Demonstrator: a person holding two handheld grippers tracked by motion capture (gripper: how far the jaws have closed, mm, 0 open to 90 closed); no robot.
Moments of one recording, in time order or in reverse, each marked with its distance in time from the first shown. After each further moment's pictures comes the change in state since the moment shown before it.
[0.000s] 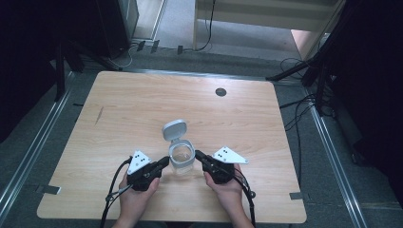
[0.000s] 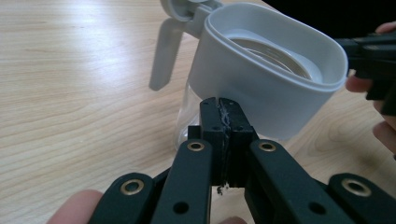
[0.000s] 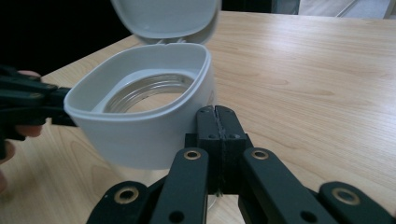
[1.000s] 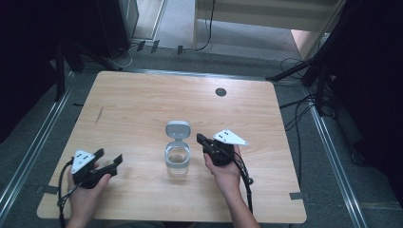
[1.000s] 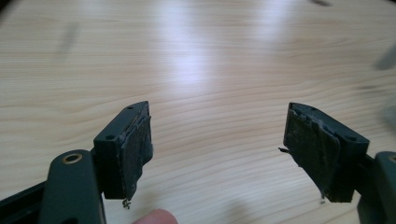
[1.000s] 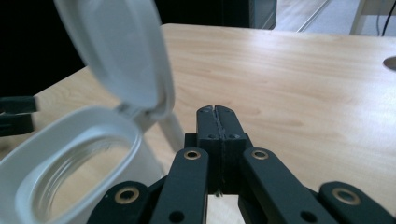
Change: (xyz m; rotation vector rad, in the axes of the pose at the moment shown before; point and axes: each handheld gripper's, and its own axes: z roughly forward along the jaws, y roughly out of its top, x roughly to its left) left arm 0.133 -0.034 -0.085 -0.069 0.348 -0.051; right arm -0.020 0.044 0.021 -0.010 -0.080 0.044
